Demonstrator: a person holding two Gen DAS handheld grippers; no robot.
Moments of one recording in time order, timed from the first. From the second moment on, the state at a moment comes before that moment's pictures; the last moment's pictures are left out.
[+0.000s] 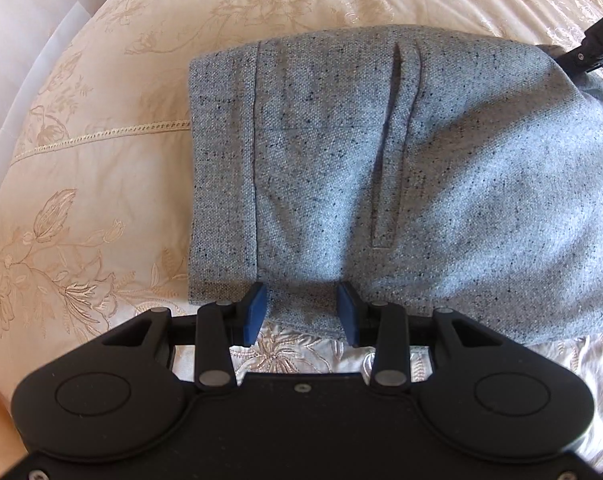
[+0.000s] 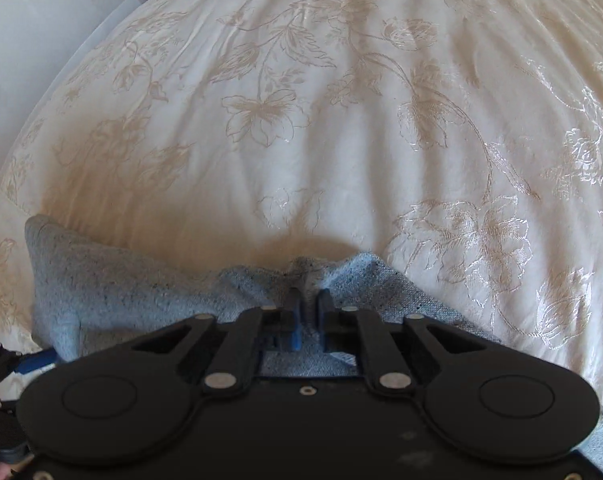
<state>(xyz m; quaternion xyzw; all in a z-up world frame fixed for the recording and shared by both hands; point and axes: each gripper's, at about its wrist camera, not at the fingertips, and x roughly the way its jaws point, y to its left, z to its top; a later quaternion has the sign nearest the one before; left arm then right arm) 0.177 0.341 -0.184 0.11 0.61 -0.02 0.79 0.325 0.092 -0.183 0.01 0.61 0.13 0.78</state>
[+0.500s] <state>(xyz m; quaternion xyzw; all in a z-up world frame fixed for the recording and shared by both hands) 0.171 0.345 -0.144 0.10 0.59 -0.05 0.80 0.373 0.065 -0.197 0.07 0.56 0.02 0.82</state>
